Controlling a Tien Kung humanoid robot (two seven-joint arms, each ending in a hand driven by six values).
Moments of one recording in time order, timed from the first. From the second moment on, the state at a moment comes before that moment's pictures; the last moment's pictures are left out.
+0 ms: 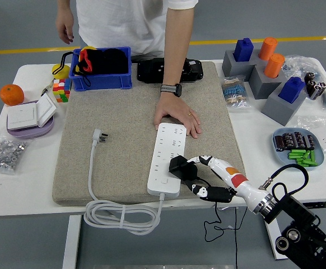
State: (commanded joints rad) left arm -0.04 0.10 -1.53 -0.18 1.49 -0.07 0.28; right arm 0.17 -0.27 0.77 1.34 -1.68 -0.21 0.33
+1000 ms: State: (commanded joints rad) left arm -0.04 0.10 -1.53 -0.18 1.49 -0.07 0.28; right arm 0.23 -0.25 0.72 1.35 -1.69 -0.20 0.31
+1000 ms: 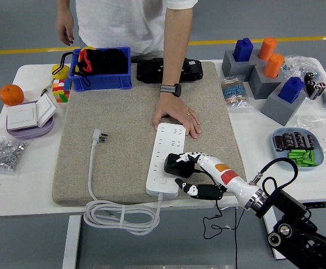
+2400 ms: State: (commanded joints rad) left arm -0.04 0.10 -1.53 -0.18 1.48 -0.07 0.28; right arm 0.26 -0.27 0.87 1.46 -1.75 -0.21 0.30
